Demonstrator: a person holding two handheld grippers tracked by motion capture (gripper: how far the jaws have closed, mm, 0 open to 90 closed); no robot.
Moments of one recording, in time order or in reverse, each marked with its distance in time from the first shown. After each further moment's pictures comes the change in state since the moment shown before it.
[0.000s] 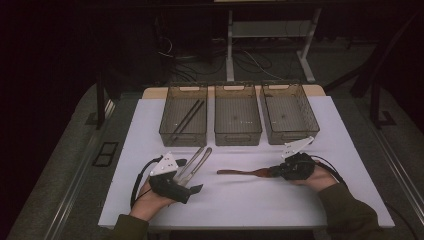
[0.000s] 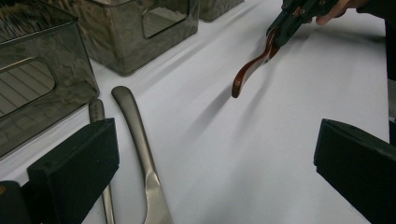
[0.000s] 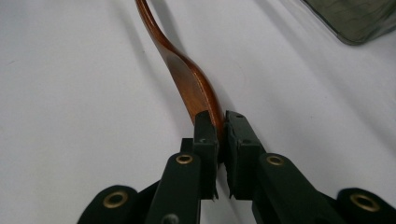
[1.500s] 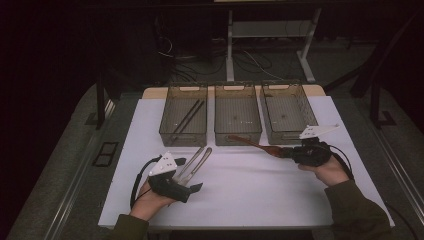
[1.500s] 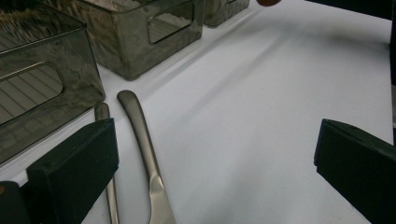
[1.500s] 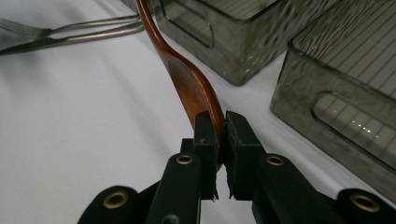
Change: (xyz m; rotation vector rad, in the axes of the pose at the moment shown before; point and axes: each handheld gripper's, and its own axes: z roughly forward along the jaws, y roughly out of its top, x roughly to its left) left arm 0.001 0.000 -0.001 -0.023 0.019 -0.004; right arm -0.011 0.012 -0.050 -0.169 -0.193 0.215
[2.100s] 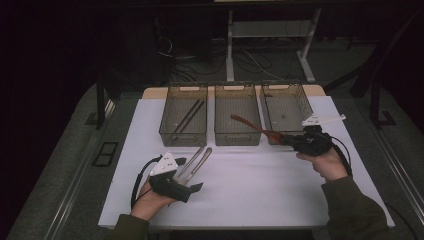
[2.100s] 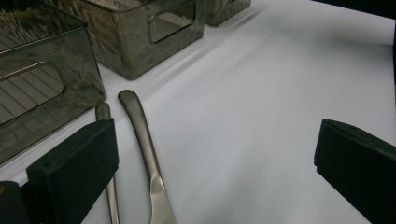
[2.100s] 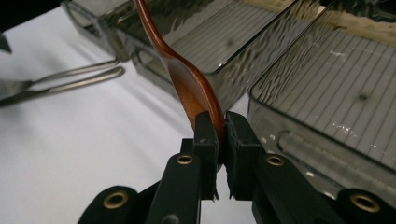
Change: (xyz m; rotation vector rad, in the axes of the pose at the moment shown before) left arm -0.001 0.001 0.002 0.007 0.006 0.003; right arm -0.001 0.027 -0.008 -0.076 -0.091 0.095
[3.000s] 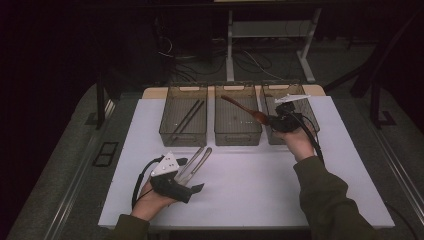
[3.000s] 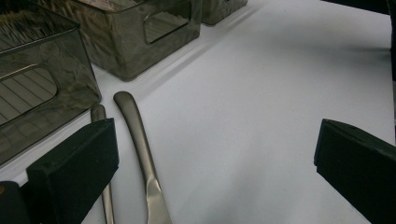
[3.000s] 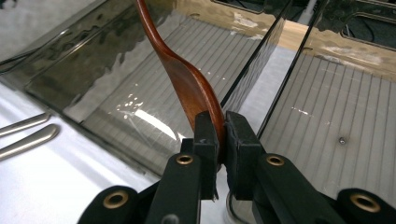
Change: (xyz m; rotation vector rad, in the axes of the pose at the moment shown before) left arm -0.002 0.001 0.002 0.002 -0.010 0.013; right arm 0.003 0.058 0.068 0.042 -0.199 0.069
